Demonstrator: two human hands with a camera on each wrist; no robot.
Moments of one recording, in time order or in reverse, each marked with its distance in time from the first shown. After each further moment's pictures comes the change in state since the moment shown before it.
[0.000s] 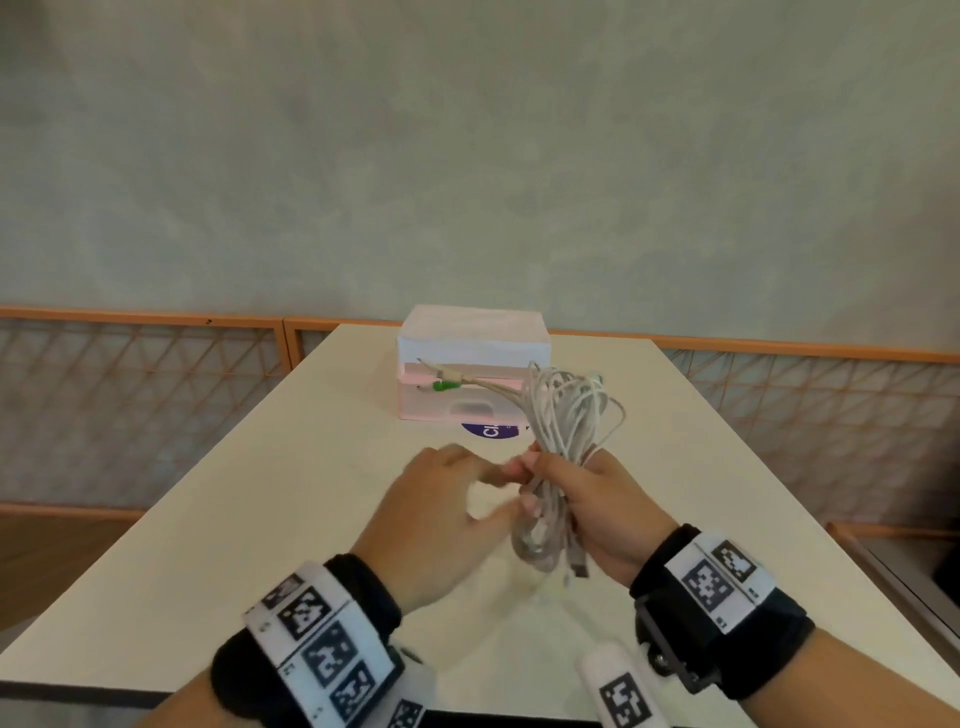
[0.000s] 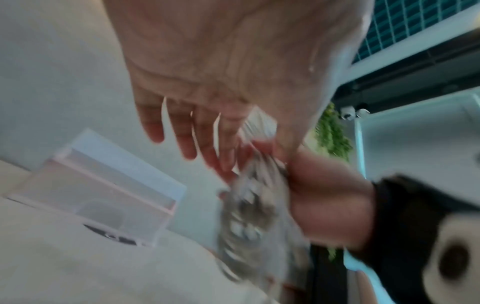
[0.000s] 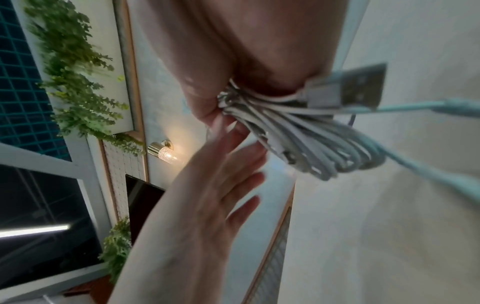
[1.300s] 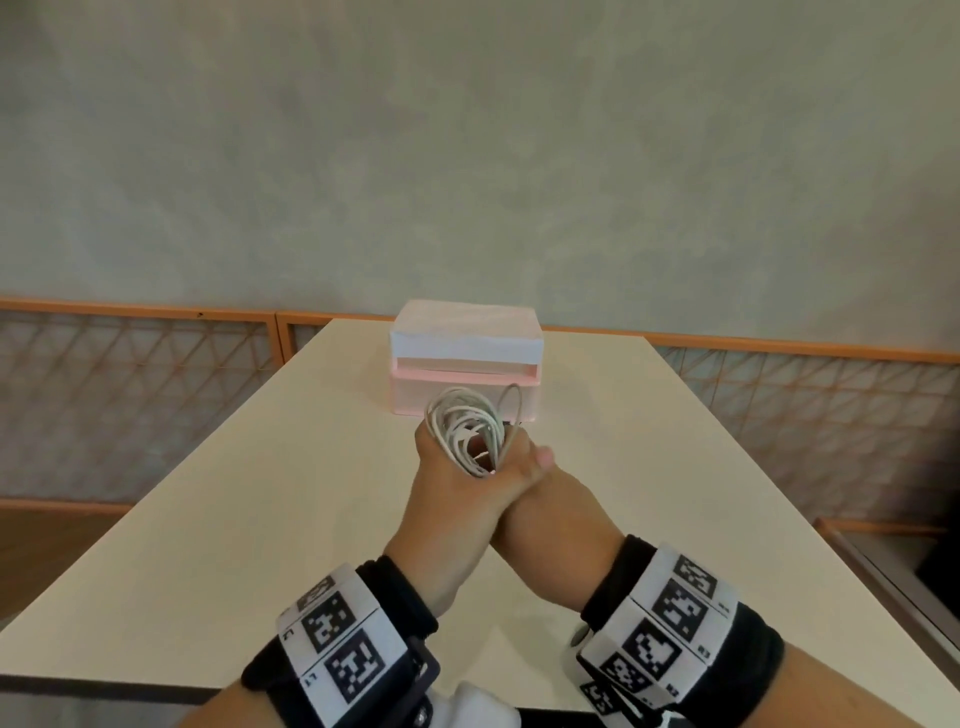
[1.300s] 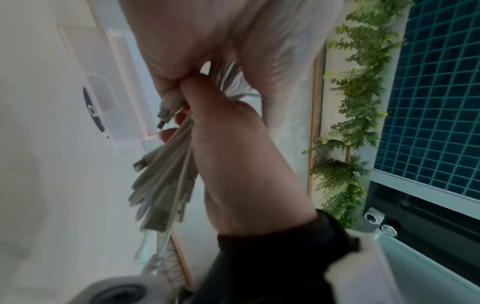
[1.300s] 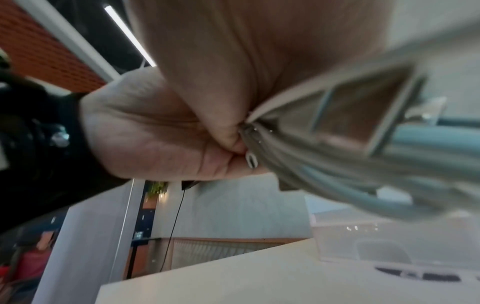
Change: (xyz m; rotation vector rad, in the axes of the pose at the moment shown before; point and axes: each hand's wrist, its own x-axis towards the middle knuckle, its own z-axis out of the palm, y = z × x) left_hand 0.004 0.034 0.017 -1.028 0.244 -0.309; right_hand -0.012 0.006 0.029 -1.534 -0.090 -0.465
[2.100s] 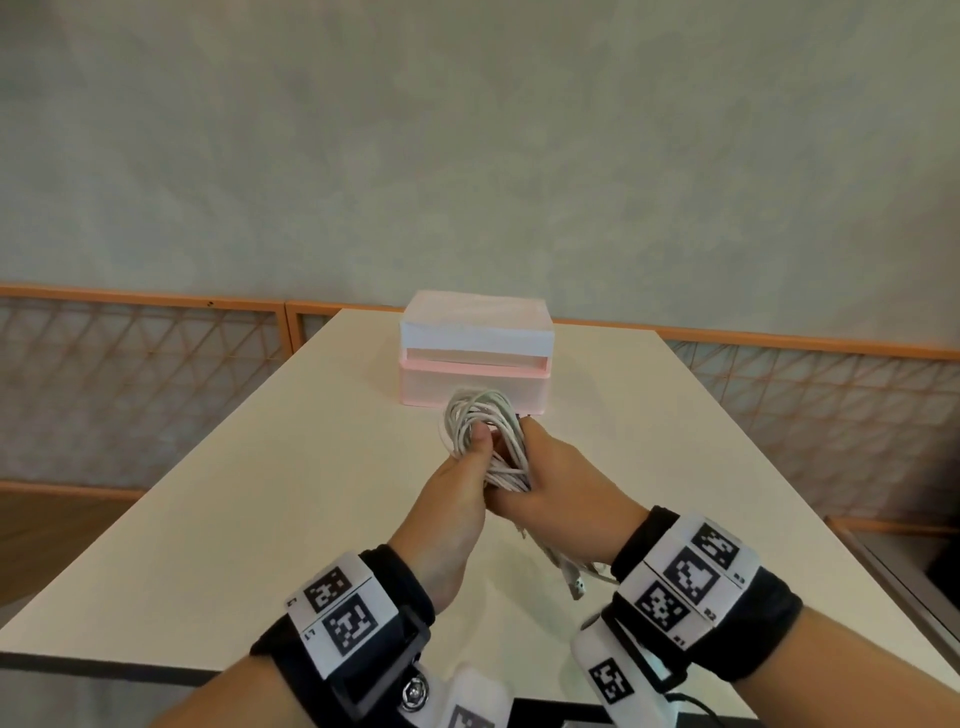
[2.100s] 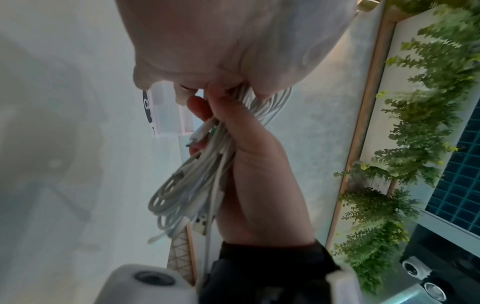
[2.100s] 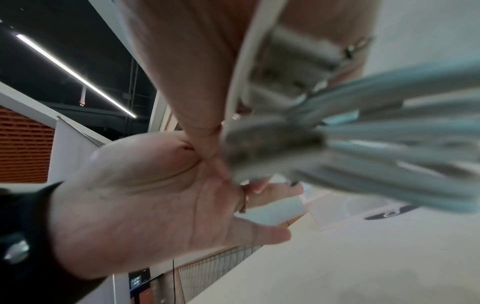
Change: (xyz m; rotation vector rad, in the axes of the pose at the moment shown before) left_hand 0.002 -0.009 -0.007 -0.047 -0.070 -0.292; right_hand 0.011 0.017 -0.005 0.665 -0.027 0.177
